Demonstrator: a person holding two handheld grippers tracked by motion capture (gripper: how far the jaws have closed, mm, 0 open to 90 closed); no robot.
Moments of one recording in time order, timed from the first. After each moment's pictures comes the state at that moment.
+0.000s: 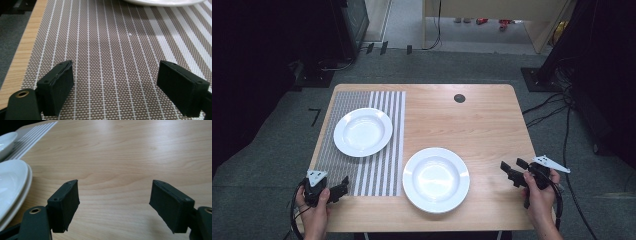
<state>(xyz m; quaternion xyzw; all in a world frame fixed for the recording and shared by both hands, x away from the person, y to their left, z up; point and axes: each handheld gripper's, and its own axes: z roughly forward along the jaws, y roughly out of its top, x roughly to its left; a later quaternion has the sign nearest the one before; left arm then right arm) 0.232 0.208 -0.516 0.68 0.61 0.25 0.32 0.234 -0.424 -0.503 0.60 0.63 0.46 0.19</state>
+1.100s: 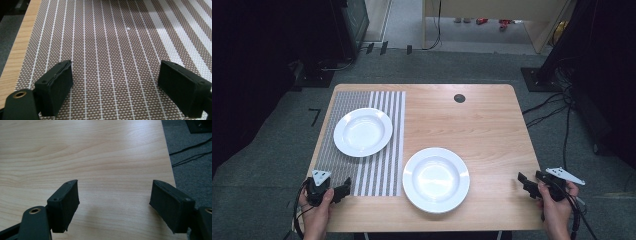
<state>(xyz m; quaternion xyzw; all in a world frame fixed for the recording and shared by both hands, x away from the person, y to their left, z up) 0.234 0.203 -0.519 0.69 0.60 0.26 0.31 0.206 -0.465 -0.523 0.64 0.63 0.38 0.22</state>
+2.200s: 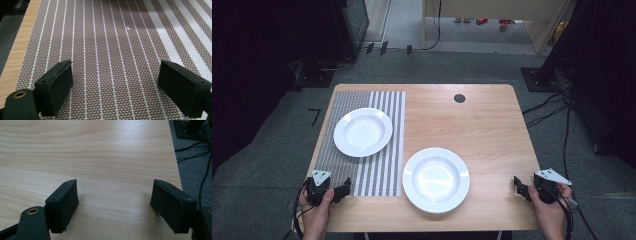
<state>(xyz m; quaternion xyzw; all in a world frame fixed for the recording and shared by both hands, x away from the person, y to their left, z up) 0.234 0.203 -0.519 0.69 0.60 0.26 0.31 0.204 -0.442 -0.525 0.62 0.67 0.31 0.26</state>
